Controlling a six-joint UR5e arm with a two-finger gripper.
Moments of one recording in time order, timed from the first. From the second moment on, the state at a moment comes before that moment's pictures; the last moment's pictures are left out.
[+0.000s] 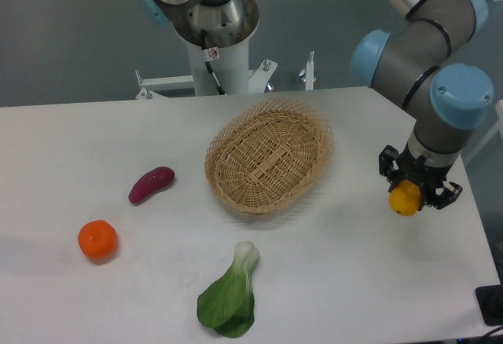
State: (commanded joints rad) arm 2.71 -2.09 -1.34 -1.21 1.57 1.43
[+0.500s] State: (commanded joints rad) arm 2.65 -2.03 -1.49 -1.18 1.58 1.40
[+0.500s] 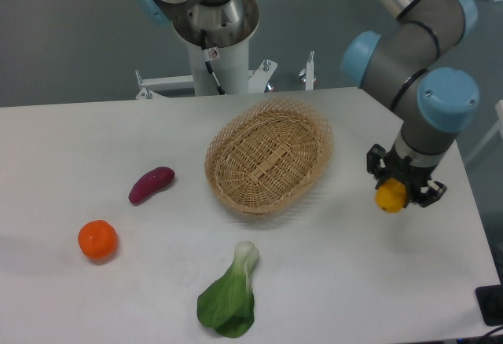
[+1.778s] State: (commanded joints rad) arm 2.56 -1.77 -1.90 -1.03 1.53 1.43
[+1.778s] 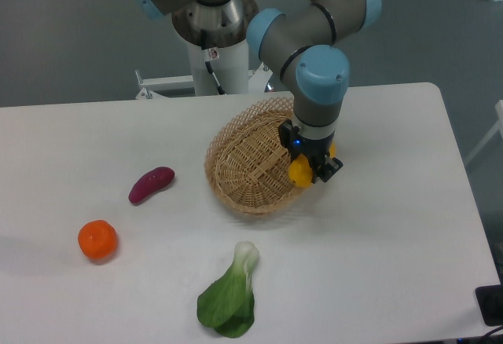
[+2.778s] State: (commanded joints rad) arm 2.52 -1.74 -2.03 -0.95 1.52 1.31
